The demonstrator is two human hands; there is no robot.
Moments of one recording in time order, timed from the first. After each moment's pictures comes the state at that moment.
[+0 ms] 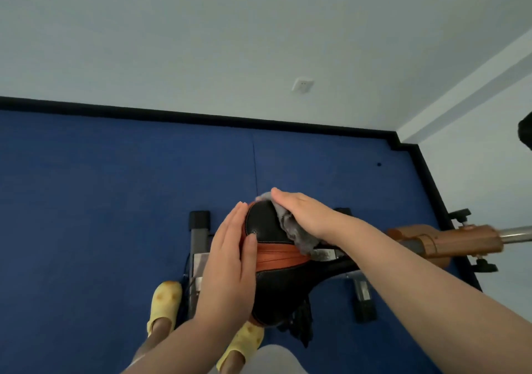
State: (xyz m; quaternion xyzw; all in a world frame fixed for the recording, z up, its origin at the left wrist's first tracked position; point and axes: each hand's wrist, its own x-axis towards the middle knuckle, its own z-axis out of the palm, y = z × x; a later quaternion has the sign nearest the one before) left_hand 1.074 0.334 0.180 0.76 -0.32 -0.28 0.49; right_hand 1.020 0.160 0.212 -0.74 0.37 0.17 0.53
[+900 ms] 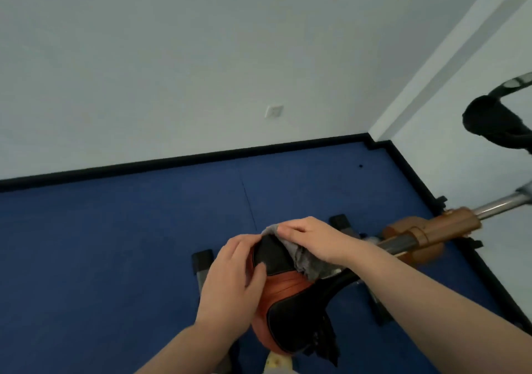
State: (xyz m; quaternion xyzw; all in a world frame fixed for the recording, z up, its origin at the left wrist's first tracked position) left_hand 1.130 0.322 0.198 0.72 -0.51 -0.26 0.39; right_hand 0.999 0.160 0.213 -0.78 0.40 0.08 0.48
